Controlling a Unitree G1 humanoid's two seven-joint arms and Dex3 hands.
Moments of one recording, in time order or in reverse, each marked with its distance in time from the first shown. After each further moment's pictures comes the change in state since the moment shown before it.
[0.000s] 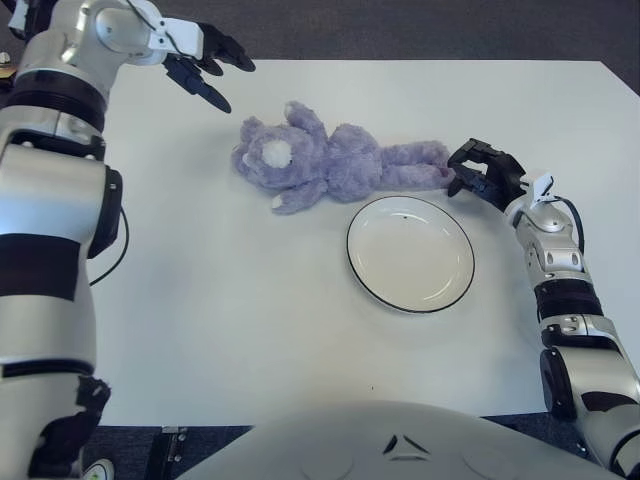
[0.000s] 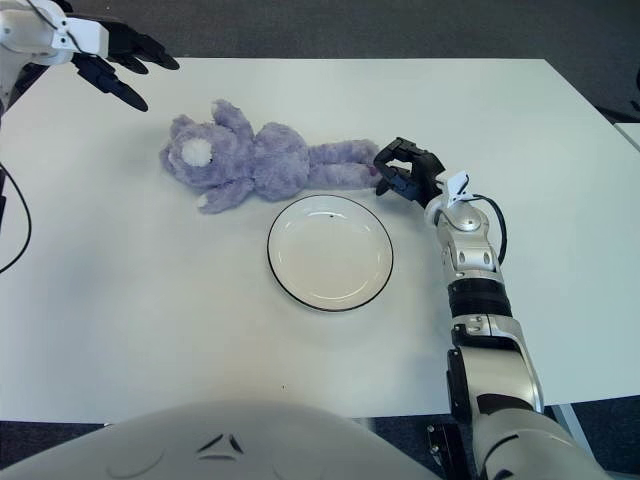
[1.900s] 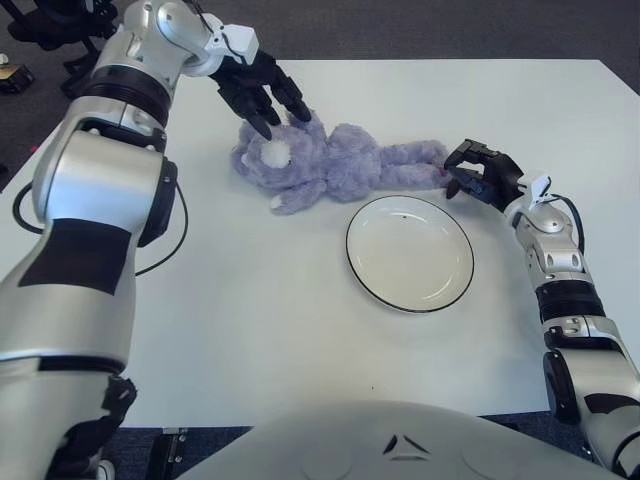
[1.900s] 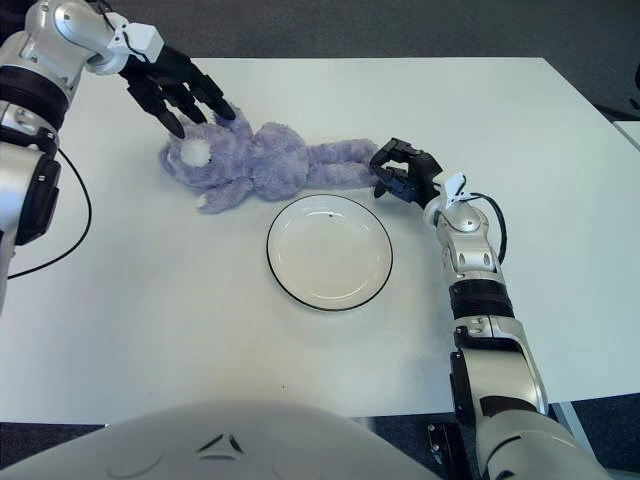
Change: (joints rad) left arm -0.012 -0.147 0.116 0.051 -0.205 0.082 -0.420; right arm 0.011 -0.018 0.027 -0.012 -0.001 -0.030 0.012
